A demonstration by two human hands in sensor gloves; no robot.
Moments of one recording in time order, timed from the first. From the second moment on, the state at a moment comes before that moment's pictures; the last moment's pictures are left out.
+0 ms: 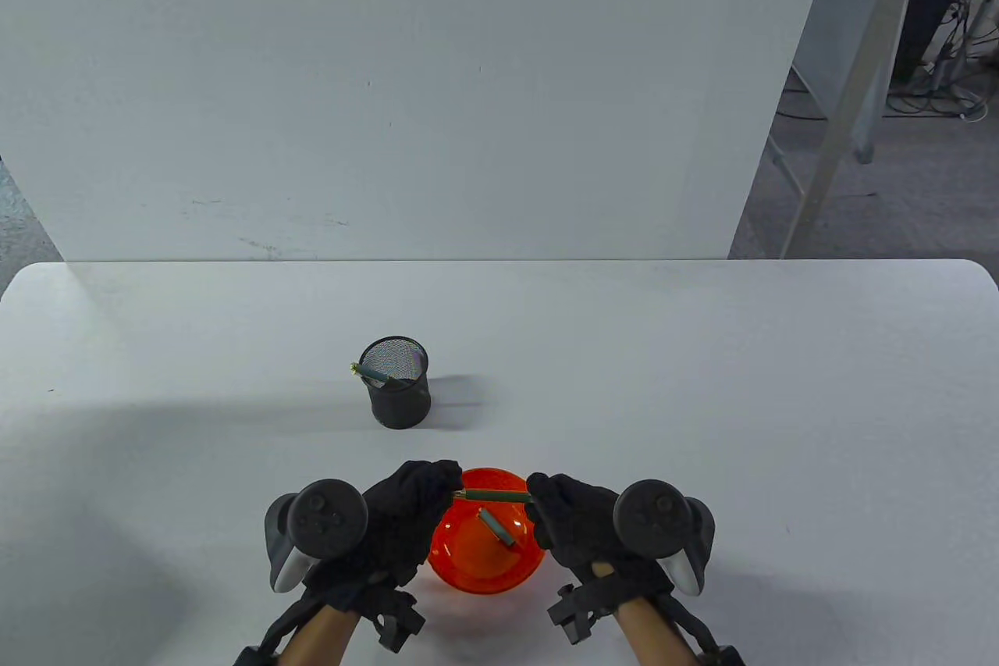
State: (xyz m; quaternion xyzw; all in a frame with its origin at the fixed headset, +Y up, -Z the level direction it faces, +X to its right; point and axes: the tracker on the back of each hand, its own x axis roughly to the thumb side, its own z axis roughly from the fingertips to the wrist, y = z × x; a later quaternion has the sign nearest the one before) left_hand -0.187 -0.681 -0.351 0.05 -0.21 0.40 0.89; right_hand 0.106 -0.689 -0.350 0.15 -0.08 0.86 0.47
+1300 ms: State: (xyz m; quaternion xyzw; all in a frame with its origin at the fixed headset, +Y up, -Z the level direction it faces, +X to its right) left_hand -0.192 -0.682 -0.352 0.05 -0.20 0.40 0.89; right_hand 0.109 -0.685 -0.352 0.19 -0.06 0.85 0.49
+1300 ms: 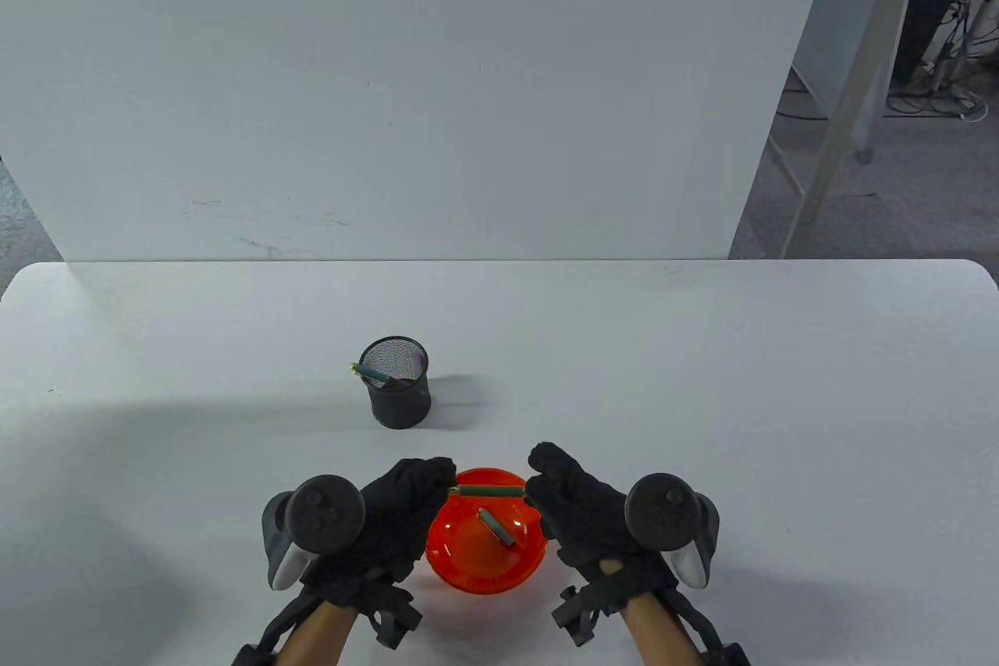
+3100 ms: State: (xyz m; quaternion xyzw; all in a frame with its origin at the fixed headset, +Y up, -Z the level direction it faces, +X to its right) left_hand -0.177 -0.673 -0.342 0.07 -0.23 0.38 0.89; right_hand 0.111 -0.686 -0.353 0.18 -0.06 0.86 0.47
